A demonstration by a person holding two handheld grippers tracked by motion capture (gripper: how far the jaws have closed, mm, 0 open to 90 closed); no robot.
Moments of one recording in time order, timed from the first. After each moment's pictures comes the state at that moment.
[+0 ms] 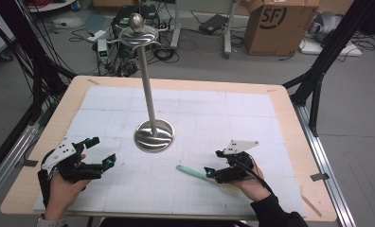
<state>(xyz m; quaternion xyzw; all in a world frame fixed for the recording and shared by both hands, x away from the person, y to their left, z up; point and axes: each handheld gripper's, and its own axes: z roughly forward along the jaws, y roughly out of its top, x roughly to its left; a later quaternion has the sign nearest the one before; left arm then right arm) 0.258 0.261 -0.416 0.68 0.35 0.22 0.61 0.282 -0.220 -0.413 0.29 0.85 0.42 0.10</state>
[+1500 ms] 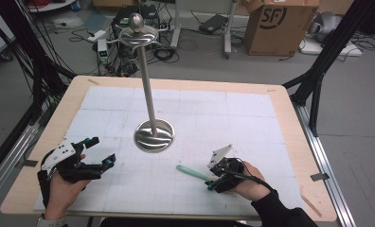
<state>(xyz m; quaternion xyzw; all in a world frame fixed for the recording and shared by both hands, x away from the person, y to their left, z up) 0.257 0.263 -0.416 0.67 0.35 0.22 0.62 0.276 -0.186 -0.411 0.20 0.95 0.23 0.06</state>
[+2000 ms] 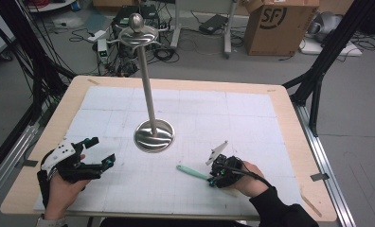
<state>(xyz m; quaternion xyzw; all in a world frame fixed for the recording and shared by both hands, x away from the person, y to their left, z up) 0.257 0.264 -0.417 0.67 0.35 0.22 0.61 0.286 -0.184 -0.414 0.22 0.96 0.19 0.03</state>
